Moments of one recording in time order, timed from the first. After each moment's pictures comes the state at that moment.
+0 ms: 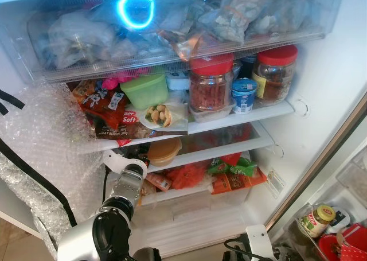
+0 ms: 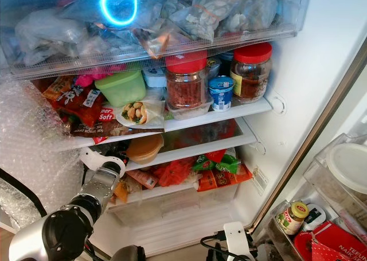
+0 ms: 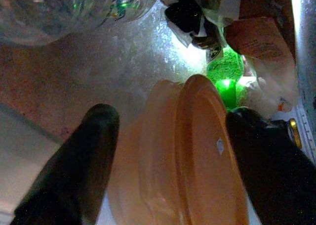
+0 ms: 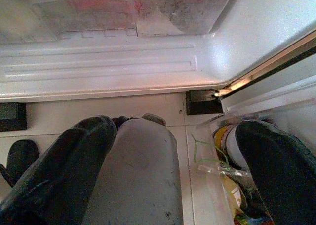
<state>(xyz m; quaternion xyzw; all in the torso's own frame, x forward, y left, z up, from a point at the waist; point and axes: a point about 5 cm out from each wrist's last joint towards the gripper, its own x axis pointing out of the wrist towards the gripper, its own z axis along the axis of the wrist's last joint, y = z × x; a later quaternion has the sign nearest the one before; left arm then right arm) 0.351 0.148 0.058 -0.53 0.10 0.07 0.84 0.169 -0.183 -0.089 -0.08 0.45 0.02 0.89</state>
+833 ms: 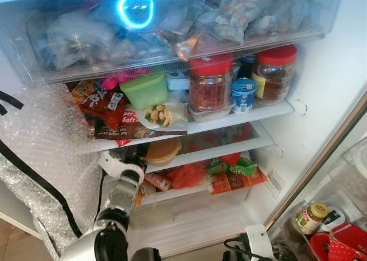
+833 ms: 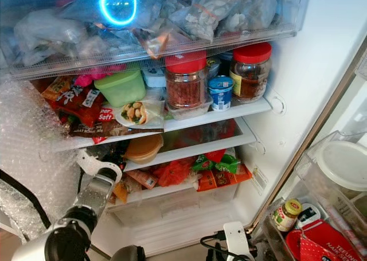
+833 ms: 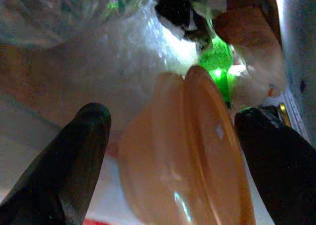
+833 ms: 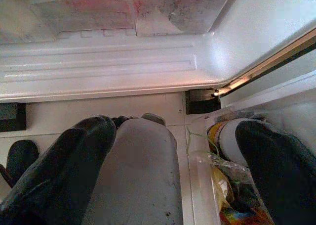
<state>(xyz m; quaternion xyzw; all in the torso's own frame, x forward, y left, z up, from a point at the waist) 0.337 0.155 0.048 -0.52 0.09 0.02 0.85 0.173 -0.181 -0.088 -0.08 0.45 0.02 0.89</state>
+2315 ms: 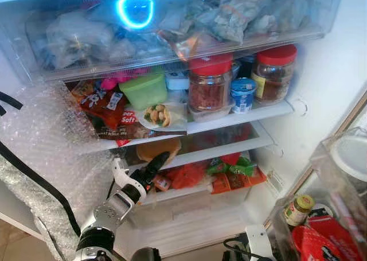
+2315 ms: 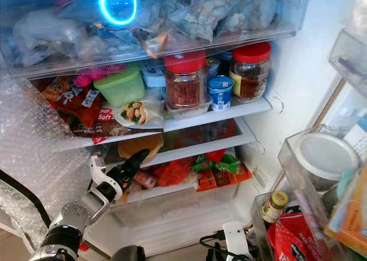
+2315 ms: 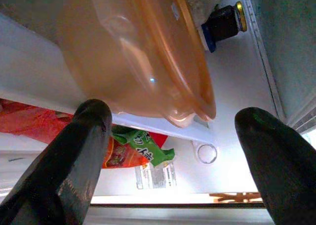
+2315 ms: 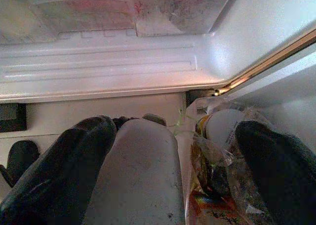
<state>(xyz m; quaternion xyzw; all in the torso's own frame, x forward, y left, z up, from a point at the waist) 0.307 0.144 0.045 -0.51 0.16 -0.17 0.83 0.174 -0.180 -0.088 -0.08 0.45 0.02 0.89</state>
